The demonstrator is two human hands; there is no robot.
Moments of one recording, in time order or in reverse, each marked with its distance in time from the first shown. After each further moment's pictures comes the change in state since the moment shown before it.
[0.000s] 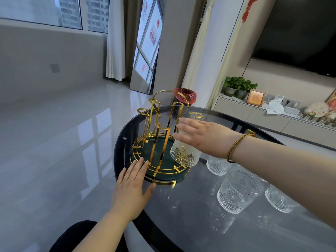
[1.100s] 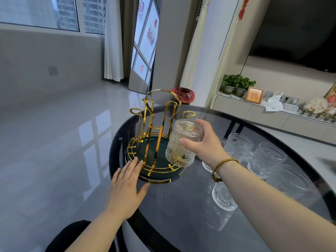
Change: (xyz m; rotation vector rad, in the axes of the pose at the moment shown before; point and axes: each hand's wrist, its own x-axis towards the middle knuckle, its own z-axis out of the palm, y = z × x) left_hand 0.001 0.001 0.002 0.007 0.025 -0.014; right_hand -0.005 -0.030 0.038 1.531 0.614 0.796
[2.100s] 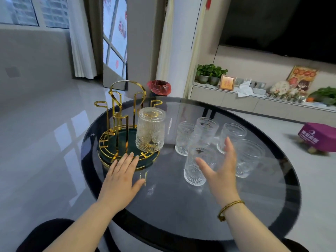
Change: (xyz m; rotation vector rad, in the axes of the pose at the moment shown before) left_hand -0.007 0.042 0.009 0.113 -0.123 0.212; right_hand -0.112 0.066 -0.041 0.057 0.472 0.063
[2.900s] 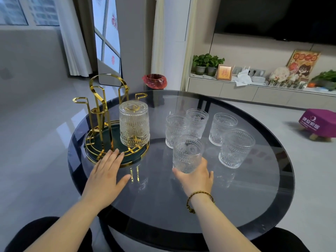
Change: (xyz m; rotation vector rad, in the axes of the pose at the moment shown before) left_hand 0.001 0.009 -0.005 -0.001 -0.048 -0.076; right_hand -0.007 0.056 0.029 -0.333 -0.020 0.373
